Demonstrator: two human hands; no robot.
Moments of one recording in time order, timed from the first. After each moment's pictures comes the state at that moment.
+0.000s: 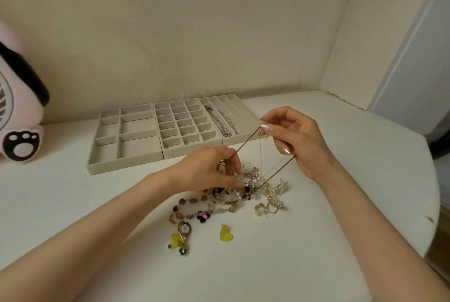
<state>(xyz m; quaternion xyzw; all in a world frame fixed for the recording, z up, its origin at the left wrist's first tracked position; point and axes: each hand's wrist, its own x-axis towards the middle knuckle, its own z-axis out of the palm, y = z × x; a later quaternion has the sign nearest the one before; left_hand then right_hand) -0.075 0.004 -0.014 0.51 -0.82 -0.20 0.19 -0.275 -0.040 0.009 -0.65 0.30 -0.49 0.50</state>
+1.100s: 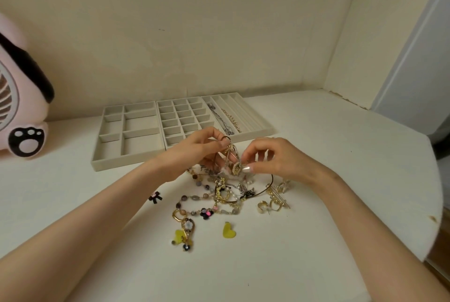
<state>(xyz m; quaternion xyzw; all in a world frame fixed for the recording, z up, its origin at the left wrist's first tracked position) -0.056 -0.002 -0.008 0.48 -0.61 -0.50 0.38 -0.263 -0.037 -0.007 -0.84 0.36 -0.21 0.36</state>
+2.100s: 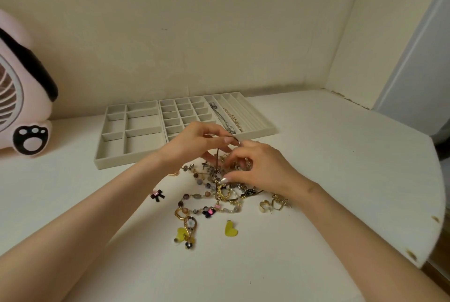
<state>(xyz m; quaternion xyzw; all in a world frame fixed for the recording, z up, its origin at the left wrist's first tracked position) -0.055 -0.002 0.002 0.51 -0.65 -0.41 0.39 -0.231 -0.020 -0.019 -0.88 0.39 -0.21 0.19</state>
